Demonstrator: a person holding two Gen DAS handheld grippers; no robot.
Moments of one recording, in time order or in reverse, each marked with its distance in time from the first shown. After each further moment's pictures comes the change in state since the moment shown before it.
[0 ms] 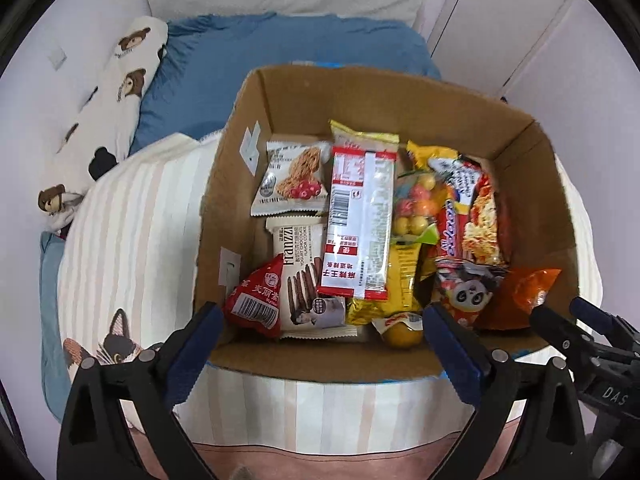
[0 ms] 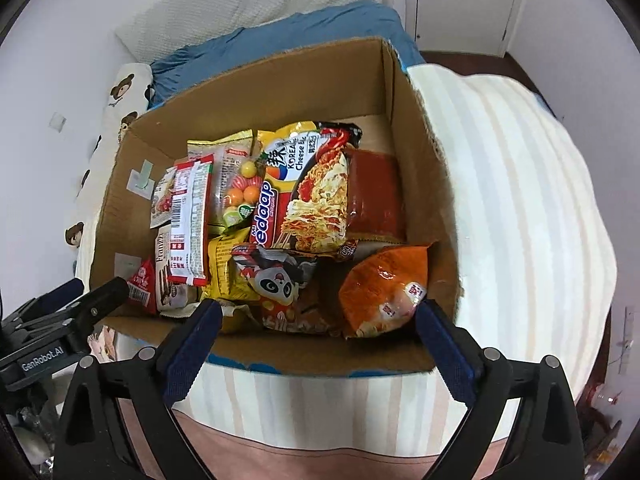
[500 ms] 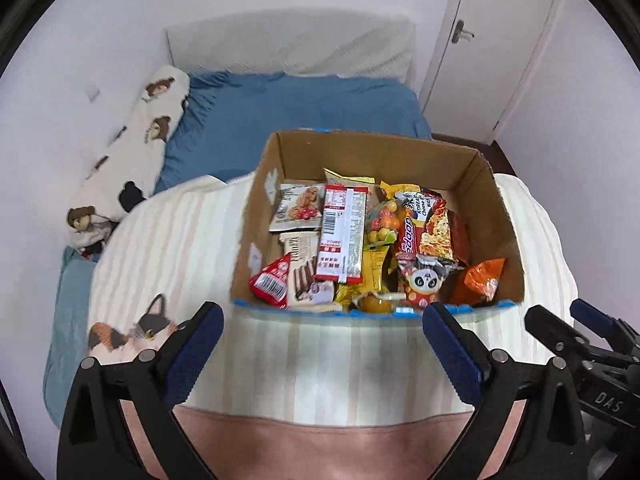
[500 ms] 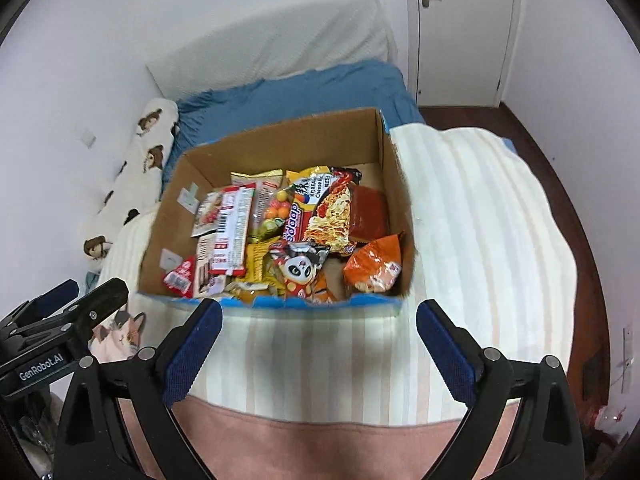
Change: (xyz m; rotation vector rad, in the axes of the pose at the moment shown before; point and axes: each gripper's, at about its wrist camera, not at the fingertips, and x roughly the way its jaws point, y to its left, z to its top) left arm -0.109 -0.015 -0.072 -0.010 -0.234 0.023; right arm -0.106 0.007 -0.068 -0.041 -0.223 0.024
